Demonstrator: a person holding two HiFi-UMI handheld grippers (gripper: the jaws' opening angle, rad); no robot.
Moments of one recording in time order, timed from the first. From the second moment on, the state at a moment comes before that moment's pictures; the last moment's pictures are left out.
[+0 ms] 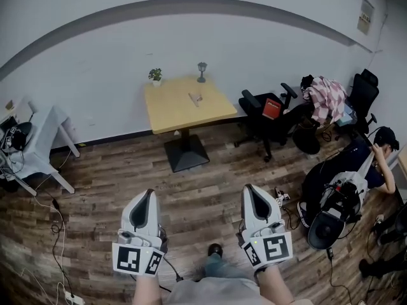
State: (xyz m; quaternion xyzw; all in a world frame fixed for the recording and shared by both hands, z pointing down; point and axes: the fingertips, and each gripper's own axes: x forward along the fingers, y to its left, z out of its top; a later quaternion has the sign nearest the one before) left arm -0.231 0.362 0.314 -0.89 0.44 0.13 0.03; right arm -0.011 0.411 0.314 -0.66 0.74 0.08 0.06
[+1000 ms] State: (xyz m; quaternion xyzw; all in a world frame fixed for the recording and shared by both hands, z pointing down) left arm -0.127 0.201 0.297 -0.87 0.46 0.13 0.07; right arm 0.106 0.241 0.309 -0.65 0.75 0.07 0.07
